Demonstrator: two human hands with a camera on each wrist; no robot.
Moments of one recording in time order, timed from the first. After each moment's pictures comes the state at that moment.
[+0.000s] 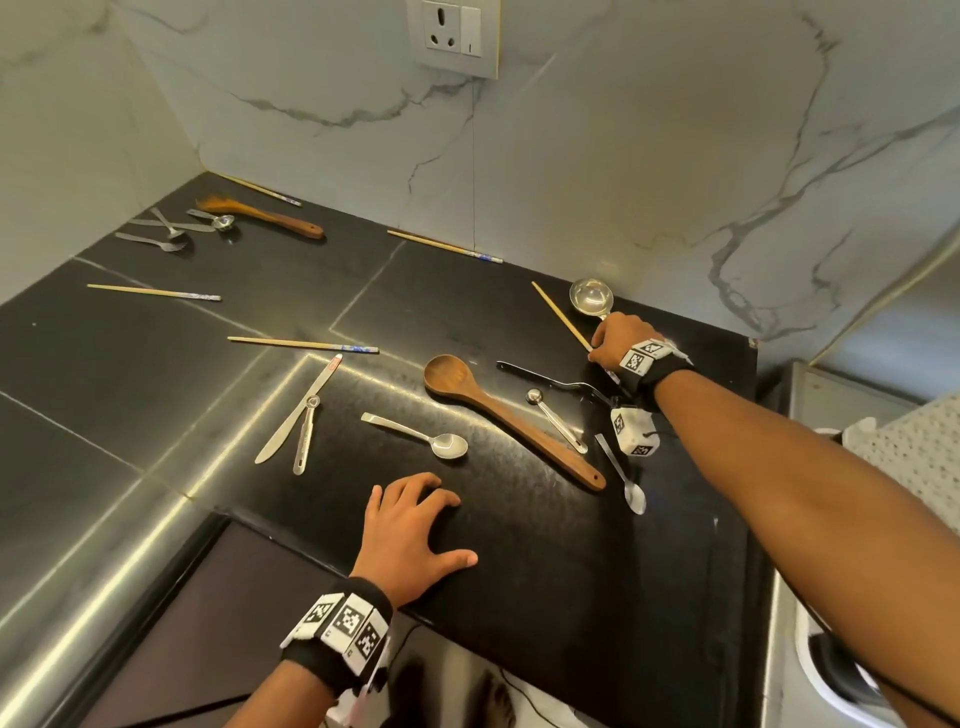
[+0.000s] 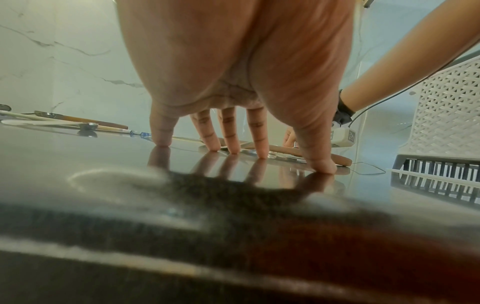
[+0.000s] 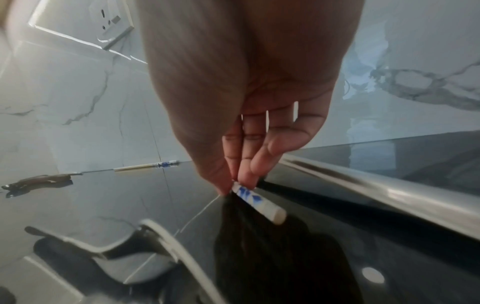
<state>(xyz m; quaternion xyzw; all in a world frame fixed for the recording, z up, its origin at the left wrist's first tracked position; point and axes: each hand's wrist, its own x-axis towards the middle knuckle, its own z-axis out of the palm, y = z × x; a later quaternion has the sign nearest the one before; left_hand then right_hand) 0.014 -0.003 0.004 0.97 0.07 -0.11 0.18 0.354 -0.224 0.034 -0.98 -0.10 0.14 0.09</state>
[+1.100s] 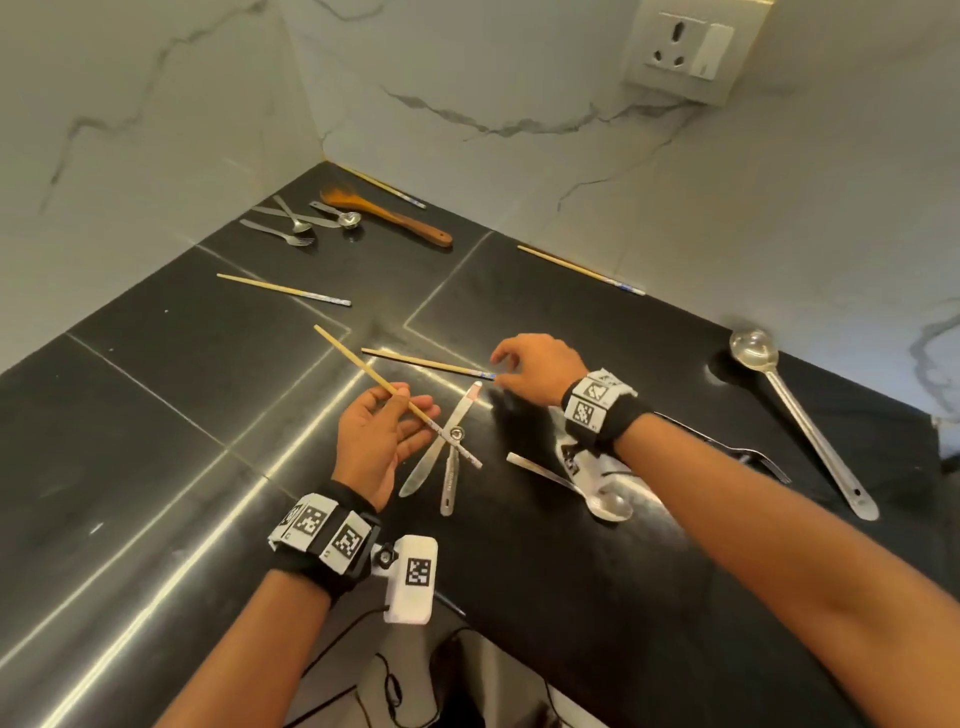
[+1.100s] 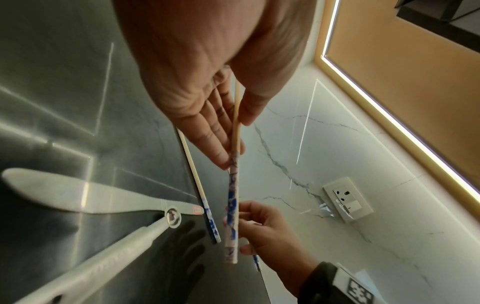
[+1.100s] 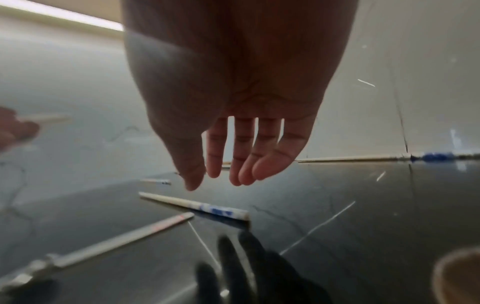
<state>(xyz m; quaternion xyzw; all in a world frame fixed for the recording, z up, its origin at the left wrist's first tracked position) 0.071 0.220 0.062 0.46 0.34 0.15 0.81 0.261 0.076 0.061 -0.91 -0.35 0.17 0.13</state>
